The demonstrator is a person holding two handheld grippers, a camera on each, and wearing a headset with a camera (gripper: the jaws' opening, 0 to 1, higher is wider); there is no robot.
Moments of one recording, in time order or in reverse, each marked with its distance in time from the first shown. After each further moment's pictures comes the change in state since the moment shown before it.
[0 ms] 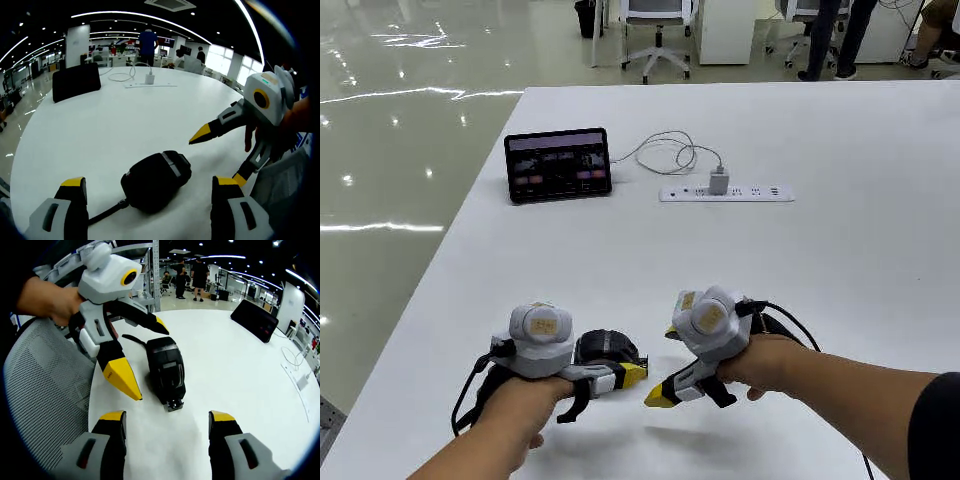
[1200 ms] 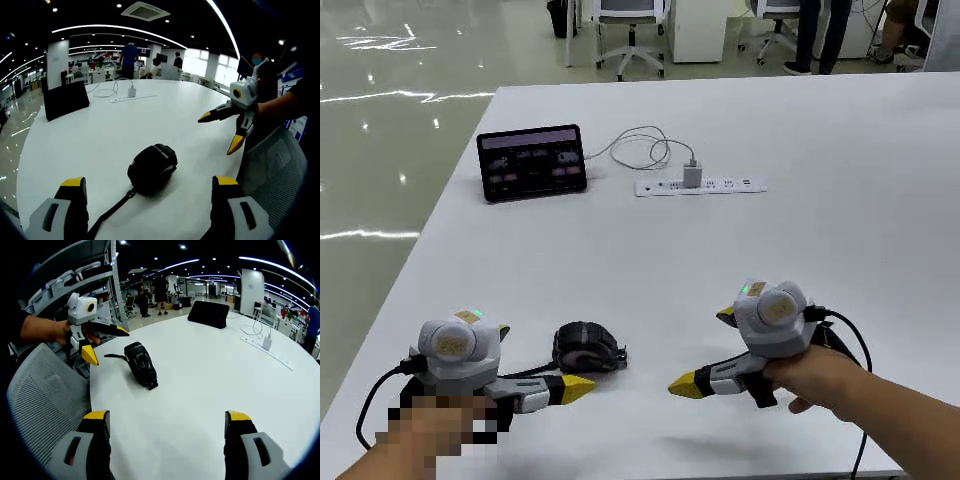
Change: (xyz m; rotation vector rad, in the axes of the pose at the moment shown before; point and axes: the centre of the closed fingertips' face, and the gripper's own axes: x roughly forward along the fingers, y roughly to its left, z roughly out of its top) left arm -0.051 0.006 0.003 0.127 -0.093 -0.106; right arm -0.079 -0.018 -0.044 0.275 -0.164 -0.187
